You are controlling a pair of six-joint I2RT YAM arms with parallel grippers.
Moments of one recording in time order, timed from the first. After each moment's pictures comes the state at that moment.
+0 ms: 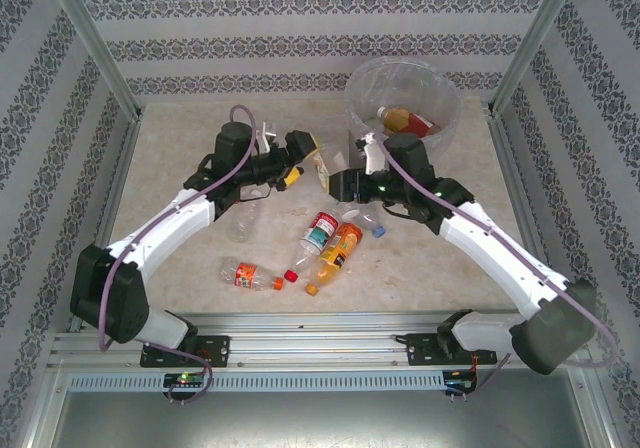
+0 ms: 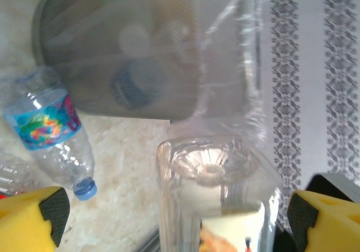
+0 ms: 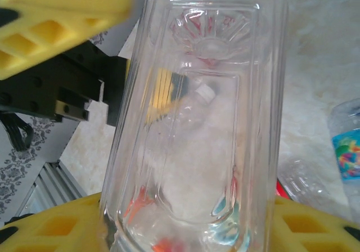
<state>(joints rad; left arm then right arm) -0.41 1.44 1.13 -0.03 0.56 -1.13 0.52 1.24 1.14 -0.47 -0.41 0.45</state>
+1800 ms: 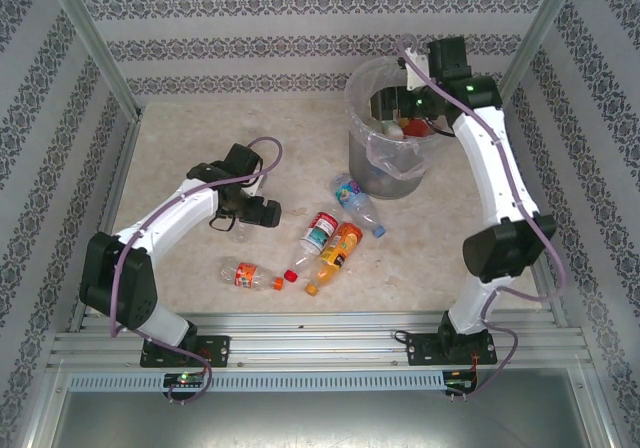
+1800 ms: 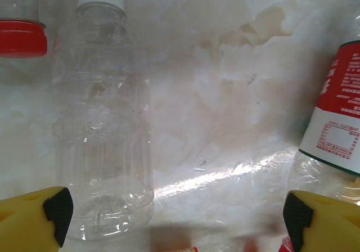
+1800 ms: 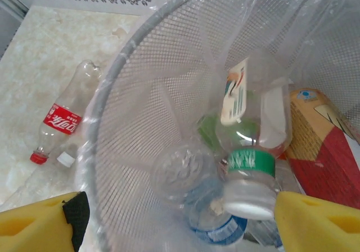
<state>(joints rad) -0.38 1.53 1.19 -0.90 0.06 -0.22 0.17 1.77 2.05 -1.05 -0.31 0.08</state>
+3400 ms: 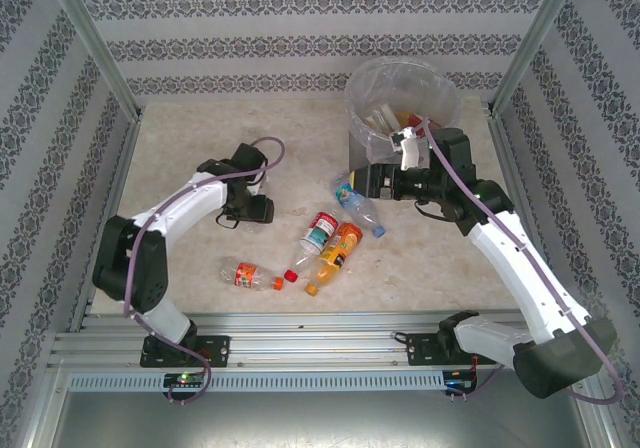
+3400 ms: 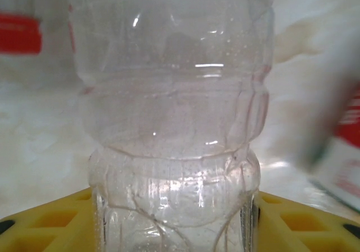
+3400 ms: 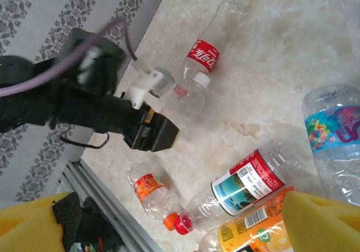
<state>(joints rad) -0.37 1.60 1.21 -0.86 0.09 -0.31 0.35 1.14 1.15 -0.59 -0.60 0.48</state>
